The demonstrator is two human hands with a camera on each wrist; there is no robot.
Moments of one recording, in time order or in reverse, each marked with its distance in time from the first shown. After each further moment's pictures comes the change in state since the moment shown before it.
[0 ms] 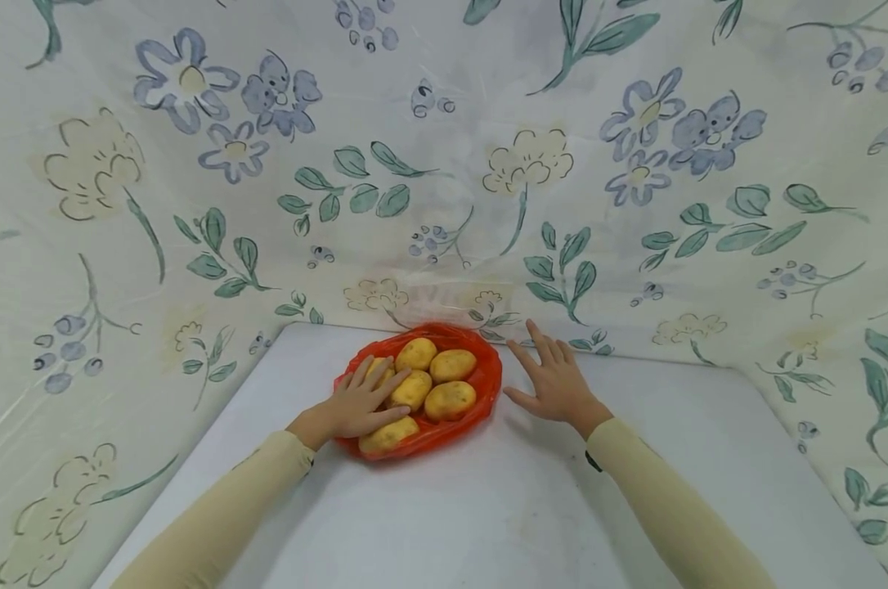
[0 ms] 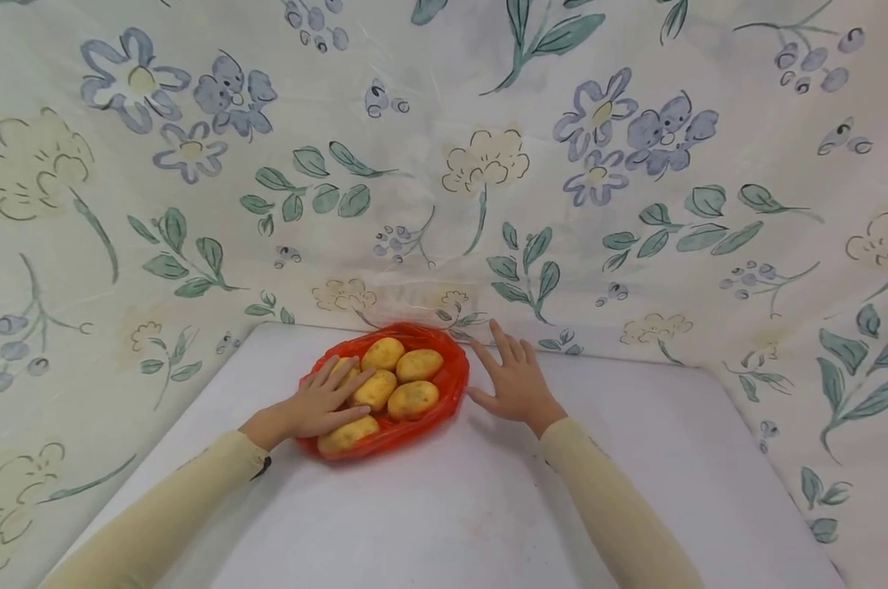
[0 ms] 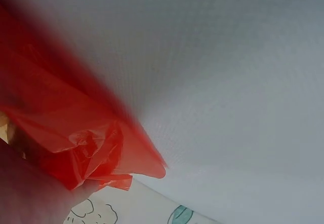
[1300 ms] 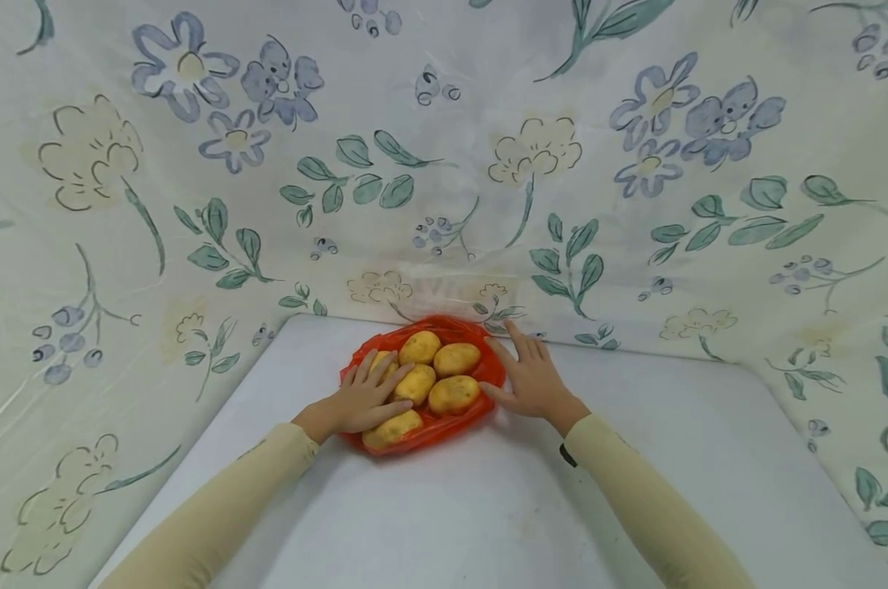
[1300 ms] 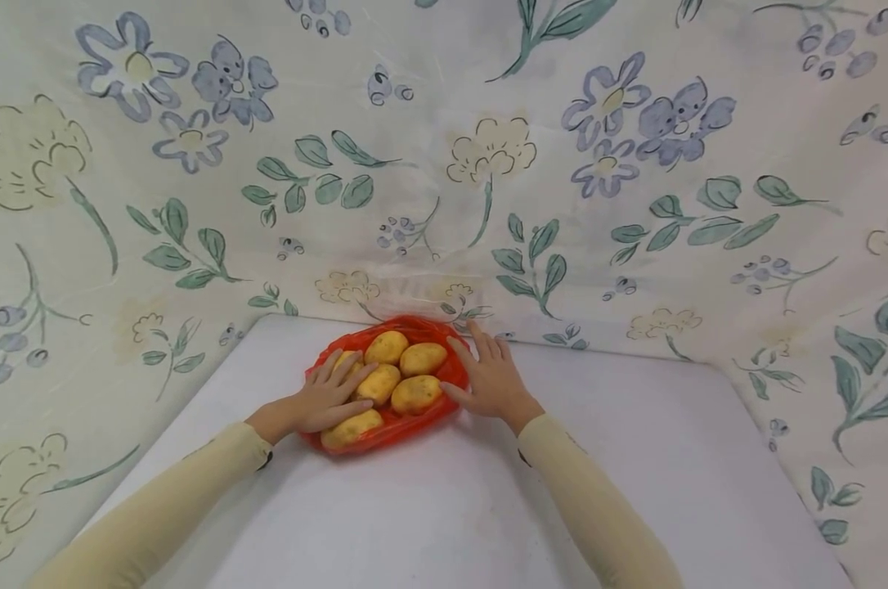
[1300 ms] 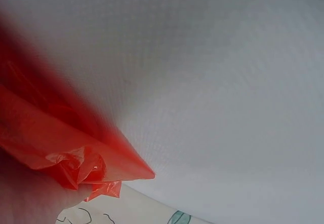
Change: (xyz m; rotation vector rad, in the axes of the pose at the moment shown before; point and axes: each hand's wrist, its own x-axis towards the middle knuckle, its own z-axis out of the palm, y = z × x) left_hand 0.002 -0.001 0.006 -0.025 0.001 0.011; right_hand 0.017 -0.035 0.005 0.115 -0.036 -0.061
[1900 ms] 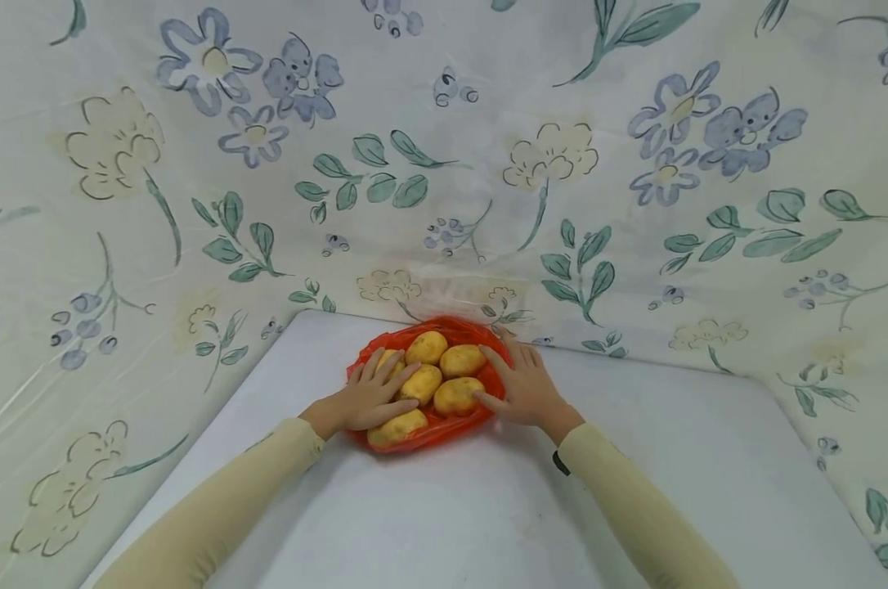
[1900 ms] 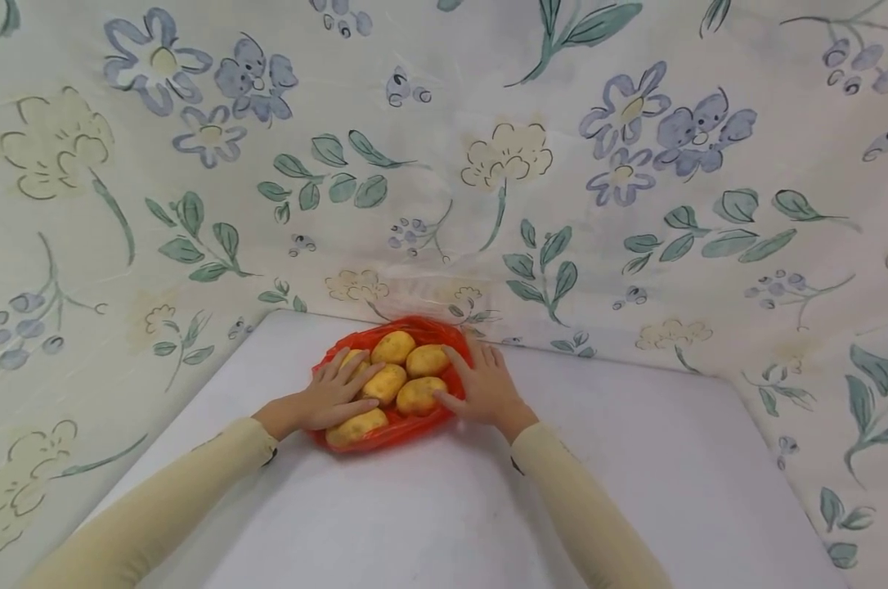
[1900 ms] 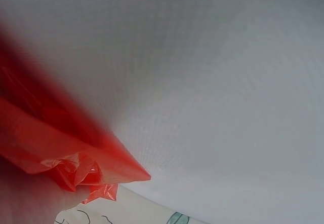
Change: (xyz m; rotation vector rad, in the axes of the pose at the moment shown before) left_hand -0.003 0.001 -0.001 -0.026 -0.004 0.003; right_hand 0.005 -0.017 0.011 0.024 0.016 -0.047
